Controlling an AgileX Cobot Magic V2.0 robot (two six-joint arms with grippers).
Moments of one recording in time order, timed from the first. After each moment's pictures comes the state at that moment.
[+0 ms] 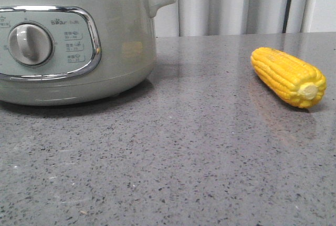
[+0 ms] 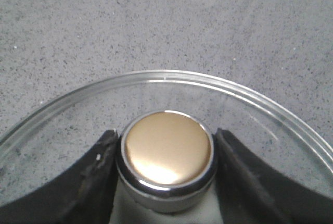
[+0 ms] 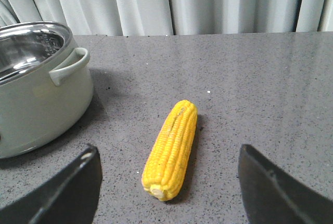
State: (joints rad) left arm 0.28 1.14 -0.48 -0.56 -0.18 0.39; right arm 0.16 0.37 -0.59 0.17 0.52 -0.07
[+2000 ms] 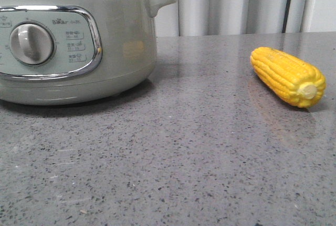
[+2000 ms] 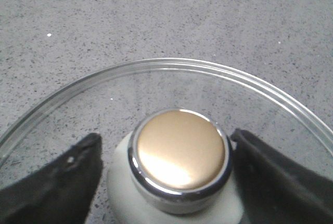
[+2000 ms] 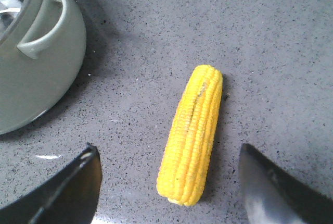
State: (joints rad) left arm 0.11 1.24 -0.47 -0.78 -0.39 0.52; right arm 0.16 1.08 -1.15 0.22 0.87 -0.09
